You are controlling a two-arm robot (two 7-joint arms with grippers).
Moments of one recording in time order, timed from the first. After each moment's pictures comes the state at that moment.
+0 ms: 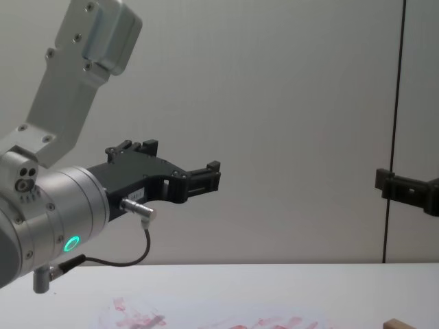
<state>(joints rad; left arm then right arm) -0.24 0.38 0.45 -1.63 -0.20 0.01 -0.01 -0.01 0.34 -0.23 -1.77 0.29 0.03 0.07</state>
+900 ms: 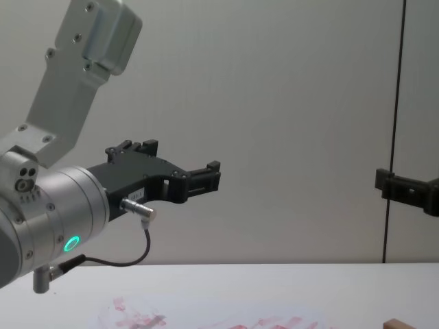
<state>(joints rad) -0.24 0.38 0.45 -1.63 -0.20 0.01 -0.01 -0.01 0.34 -0.23 -1.77 0.29 0.03 0.07</state>
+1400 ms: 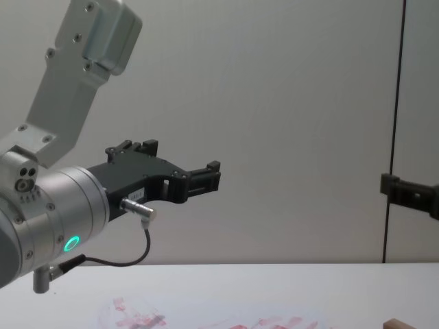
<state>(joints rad) -0.24 0.38 0.45 -1.63 -0.20 0.01 -0.01 -0.02 0.35 -0.22 -1.77 0.30 0.05 0.07</state>
